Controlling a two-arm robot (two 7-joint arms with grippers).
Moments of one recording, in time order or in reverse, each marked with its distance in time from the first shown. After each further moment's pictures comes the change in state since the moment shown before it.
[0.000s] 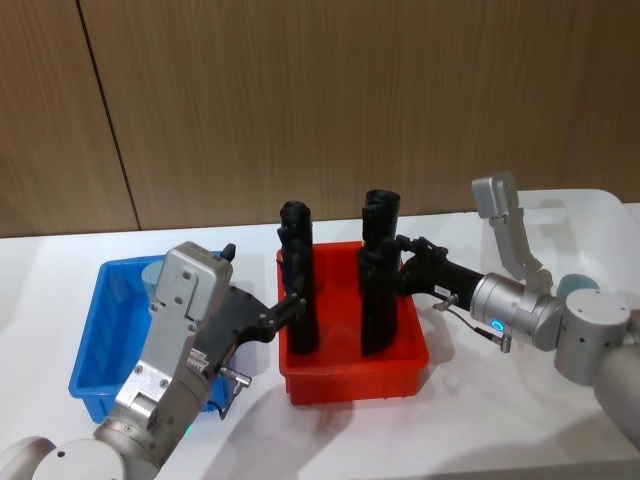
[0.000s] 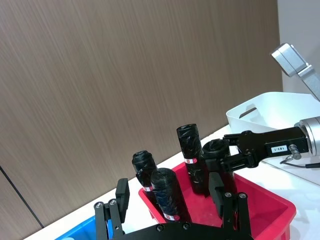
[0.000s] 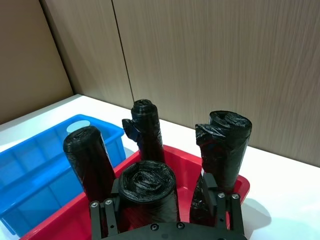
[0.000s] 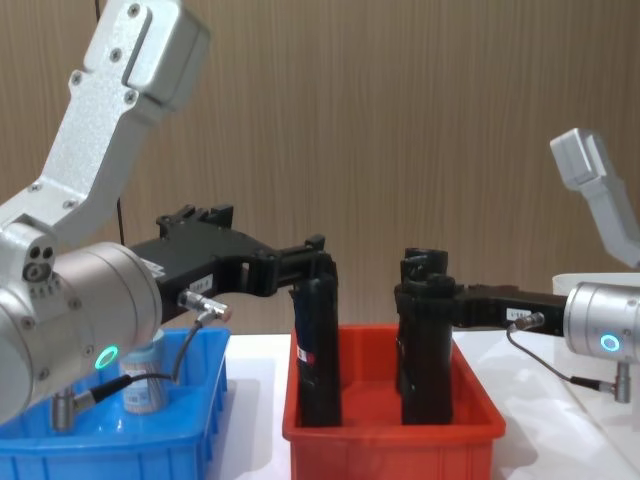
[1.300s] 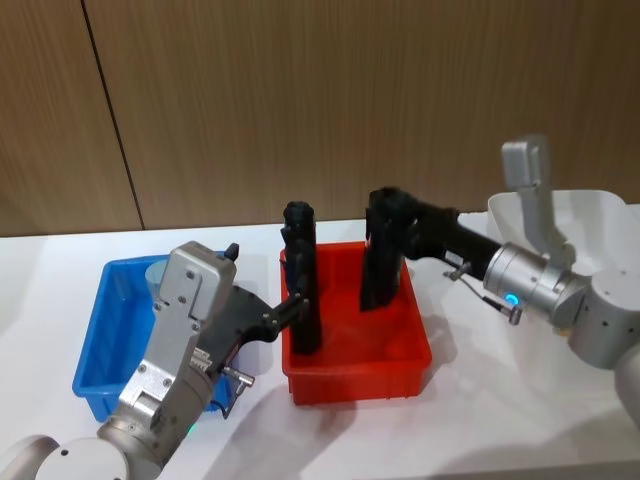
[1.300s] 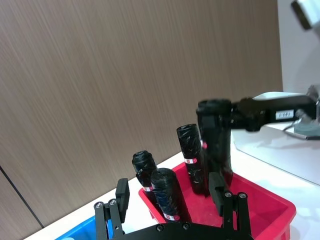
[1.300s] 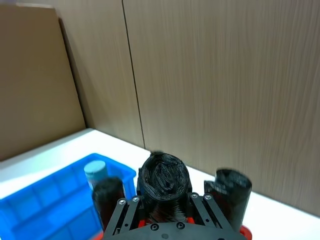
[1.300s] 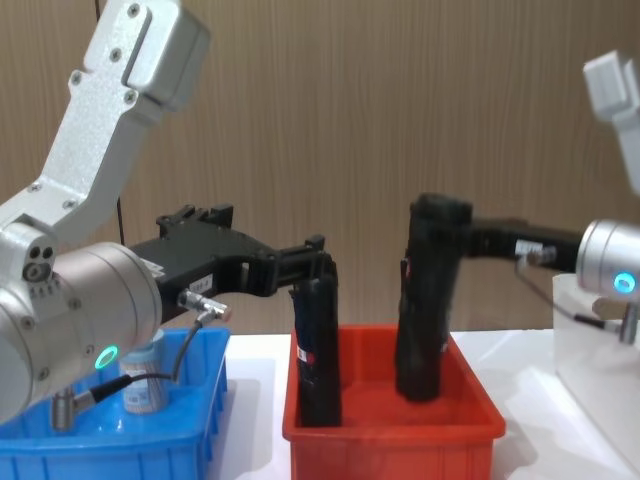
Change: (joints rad) left arm 0.000 0.000 0.000 0.000 0.000 0.000 0.000; right arm -0.123 0.039 0.044 -0.326 0.042 0.071 0.004
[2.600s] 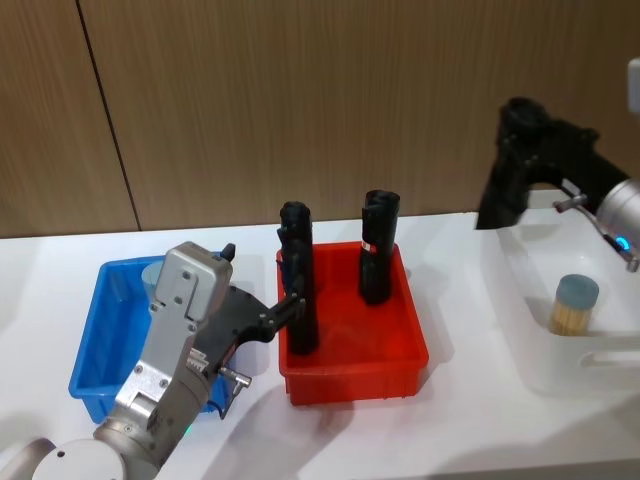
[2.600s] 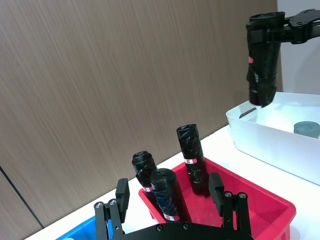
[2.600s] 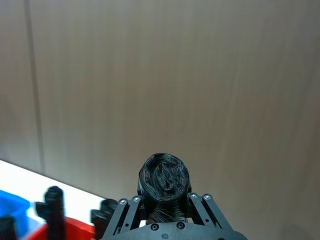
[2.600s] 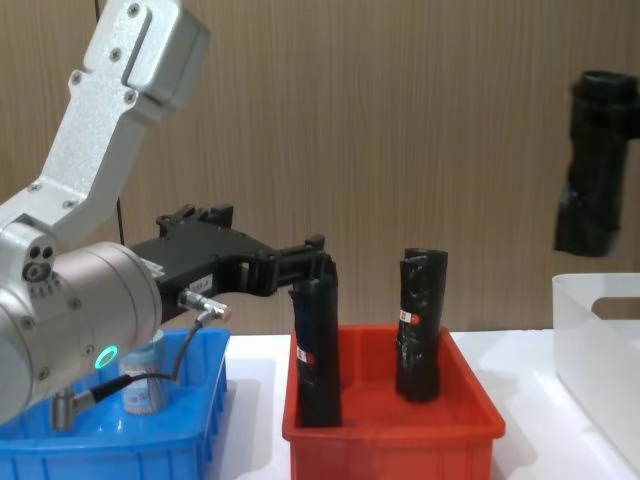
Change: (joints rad) left arm 0.000 0.000 0.000 0.000 0.000 0.000 0.000; right arm -0.225 0.160 0.118 -0.604 -0.104 0.219 -0.357
